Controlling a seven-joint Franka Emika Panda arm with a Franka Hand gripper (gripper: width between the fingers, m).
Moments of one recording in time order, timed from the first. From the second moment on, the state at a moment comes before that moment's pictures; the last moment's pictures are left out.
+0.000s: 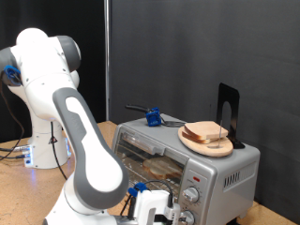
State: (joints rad) arm -0.43 0.96 0.29 -1.48 1.22 1.94 -0.20
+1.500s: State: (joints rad) arm -0.41 0.96 0.32 -1.49 1.21 1.91 -0.19
